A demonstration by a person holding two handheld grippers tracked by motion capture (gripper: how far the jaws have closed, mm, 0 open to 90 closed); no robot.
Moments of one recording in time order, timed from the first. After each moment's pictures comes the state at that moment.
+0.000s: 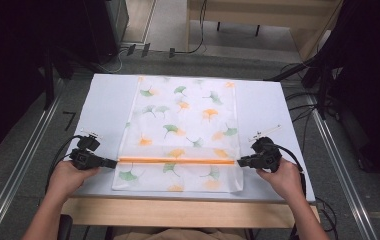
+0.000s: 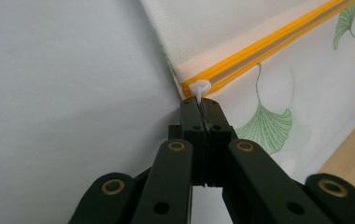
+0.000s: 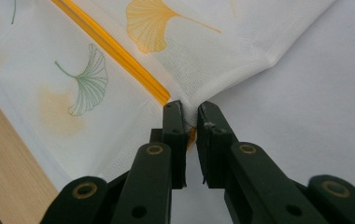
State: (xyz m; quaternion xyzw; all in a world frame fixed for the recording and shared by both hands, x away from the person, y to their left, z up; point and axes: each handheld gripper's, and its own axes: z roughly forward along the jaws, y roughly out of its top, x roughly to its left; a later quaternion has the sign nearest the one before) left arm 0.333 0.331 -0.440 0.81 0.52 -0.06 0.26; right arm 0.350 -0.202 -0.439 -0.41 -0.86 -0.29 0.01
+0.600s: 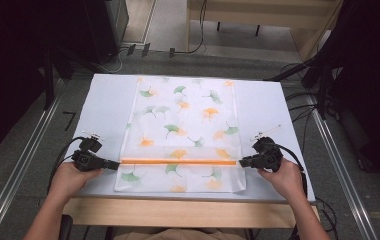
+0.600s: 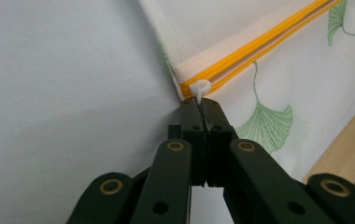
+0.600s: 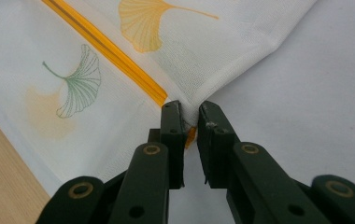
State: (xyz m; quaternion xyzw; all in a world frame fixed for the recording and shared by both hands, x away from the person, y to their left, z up) left arm 0.331 0.327 -0.443 0.81 0.51 -0.07 0.27; right arm 0.354 -0.207 -0.445 -0.42 -0.86 -0.27 0.02
